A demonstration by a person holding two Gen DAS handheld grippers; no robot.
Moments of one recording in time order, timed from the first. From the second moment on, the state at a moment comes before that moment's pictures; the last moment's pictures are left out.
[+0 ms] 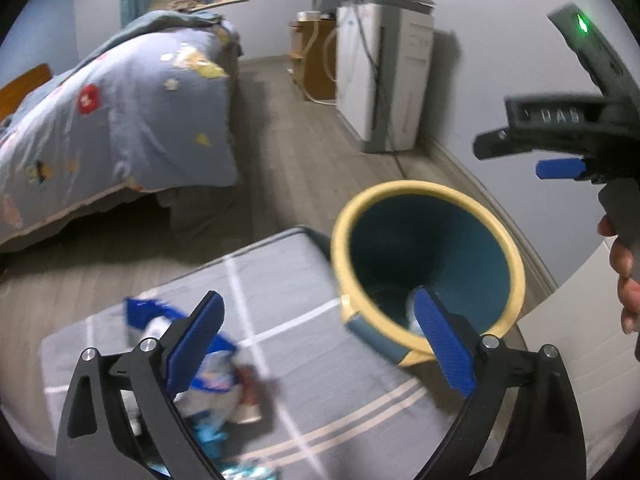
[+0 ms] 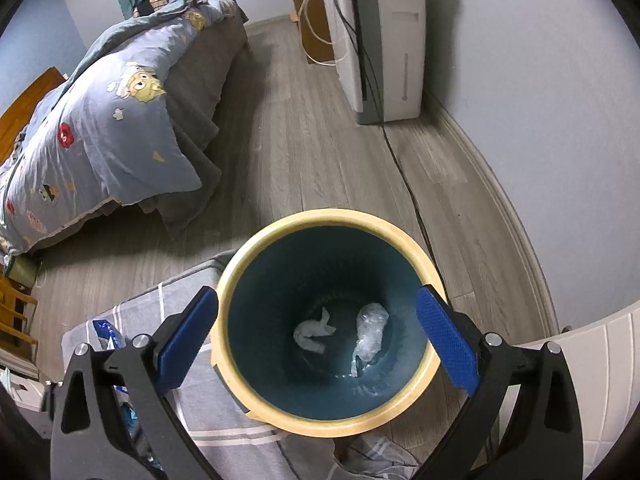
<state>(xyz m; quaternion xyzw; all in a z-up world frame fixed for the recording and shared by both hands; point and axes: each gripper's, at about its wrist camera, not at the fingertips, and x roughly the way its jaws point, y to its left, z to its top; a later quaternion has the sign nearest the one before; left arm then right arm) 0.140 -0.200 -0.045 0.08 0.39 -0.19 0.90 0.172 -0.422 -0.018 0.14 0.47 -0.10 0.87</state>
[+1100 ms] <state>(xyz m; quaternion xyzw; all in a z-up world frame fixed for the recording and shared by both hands) 0.077 0.080 -0.010 0.01 0.39 0.03 0.92 0.184 -0.195 -0.022 -0.01 0.50 0.07 0.87</state>
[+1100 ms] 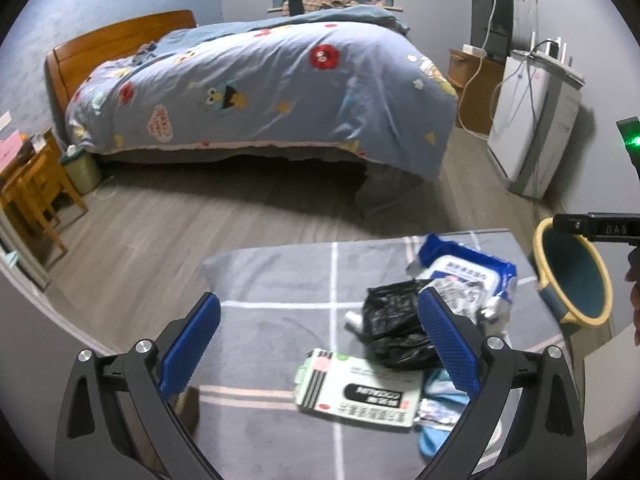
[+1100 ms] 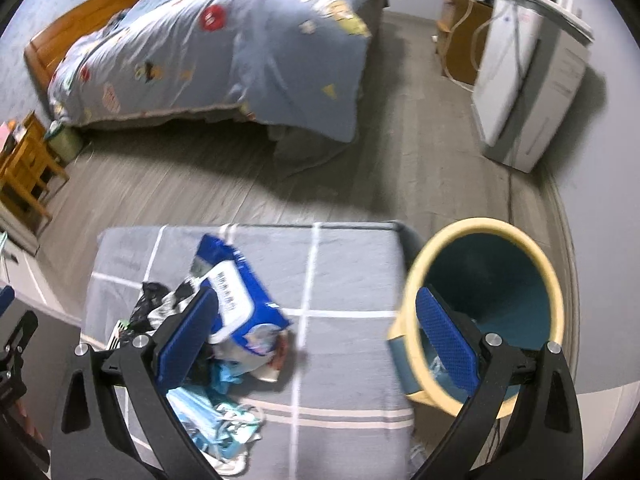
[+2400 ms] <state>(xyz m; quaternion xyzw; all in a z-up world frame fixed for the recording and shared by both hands) 0.079 0.112 -0.038 0.03 0.43 0.03 0.90 0.191 -0.045 -0.114 -0.04 0.59 0.18 0.79</state>
